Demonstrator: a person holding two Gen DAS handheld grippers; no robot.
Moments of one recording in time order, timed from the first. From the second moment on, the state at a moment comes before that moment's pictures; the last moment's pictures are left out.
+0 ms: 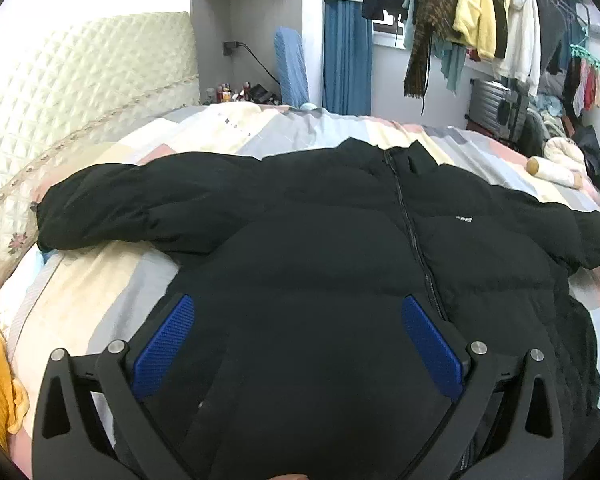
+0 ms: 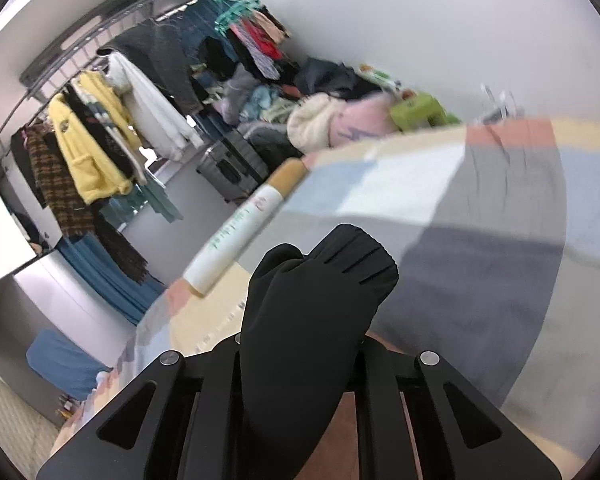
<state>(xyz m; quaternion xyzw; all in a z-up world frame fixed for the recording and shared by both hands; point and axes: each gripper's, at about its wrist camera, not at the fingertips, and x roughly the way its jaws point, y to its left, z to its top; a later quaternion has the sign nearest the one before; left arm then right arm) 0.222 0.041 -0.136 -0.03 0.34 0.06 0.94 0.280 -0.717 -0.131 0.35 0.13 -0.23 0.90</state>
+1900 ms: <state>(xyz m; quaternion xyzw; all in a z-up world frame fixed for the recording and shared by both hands) 0.165 0.172 -0.129 -0.11 0.31 0.04 0.94 0.327 0.029 -0.126 0.01 0.26 0.23 0.94</state>
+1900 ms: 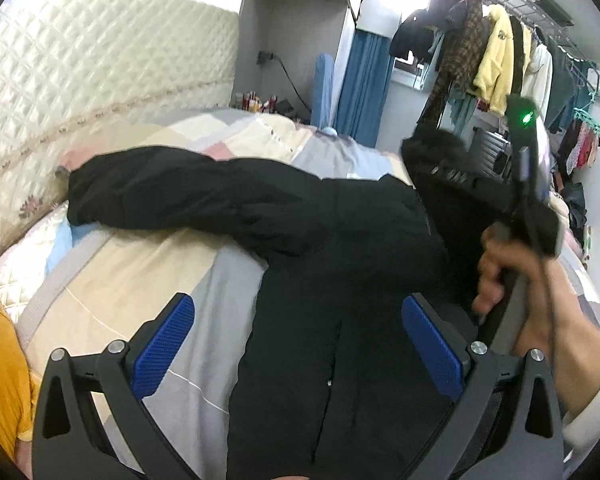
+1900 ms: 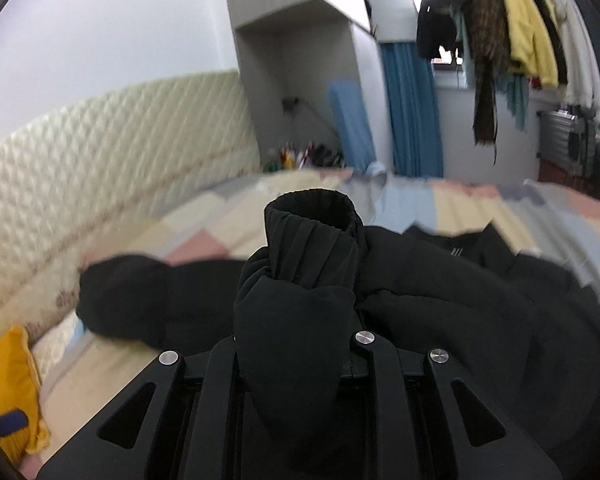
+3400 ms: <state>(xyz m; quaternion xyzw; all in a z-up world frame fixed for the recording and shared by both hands) 0.145 0.126 -0.087 -0.06 0.28 0.02 0.96 0.211 -0.098 -0.042 0.01 0.22 0.19 0.96</state>
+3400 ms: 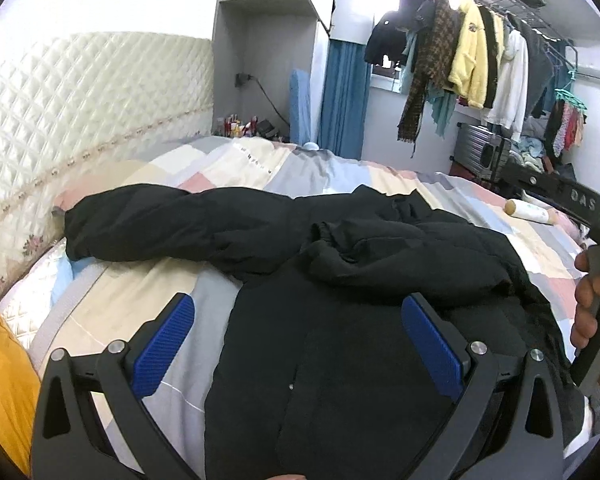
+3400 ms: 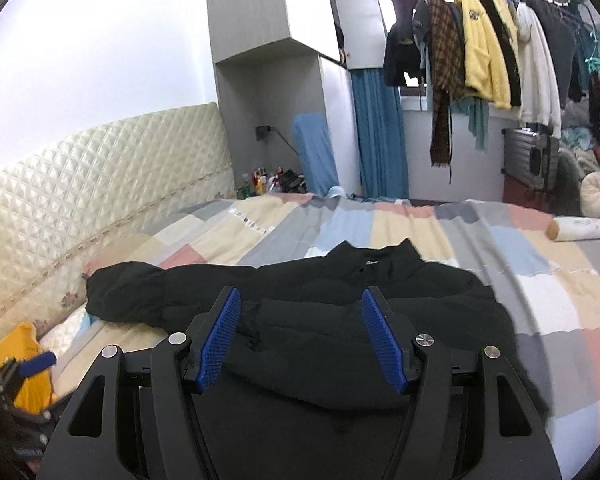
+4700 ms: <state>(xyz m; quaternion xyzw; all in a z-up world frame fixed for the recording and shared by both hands) 0.115 0.082 -0.082 -0.05 0.27 0.00 0.96 0.029 -0.228 -0.111 0.04 0.22 0.14 0.97</state>
